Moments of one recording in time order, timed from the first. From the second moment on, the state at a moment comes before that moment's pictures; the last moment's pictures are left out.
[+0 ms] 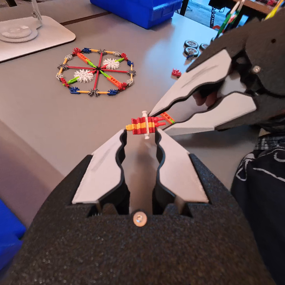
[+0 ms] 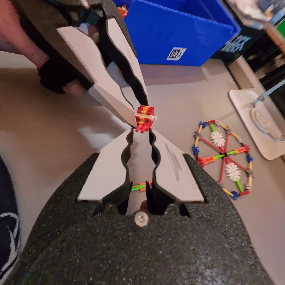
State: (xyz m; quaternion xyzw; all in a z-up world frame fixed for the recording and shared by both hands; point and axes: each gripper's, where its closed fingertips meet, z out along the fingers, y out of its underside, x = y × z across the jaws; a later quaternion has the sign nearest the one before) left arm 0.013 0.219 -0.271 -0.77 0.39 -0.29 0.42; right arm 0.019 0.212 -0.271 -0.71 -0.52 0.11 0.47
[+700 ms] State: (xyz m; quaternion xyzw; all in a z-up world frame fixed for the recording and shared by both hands) left arm 0.009 0.207 -0.286 -0.74 0.50 -0.21 0.40; right arm 0.027 0.202 -0.277 -0.68 -0.57 0.09 0.45
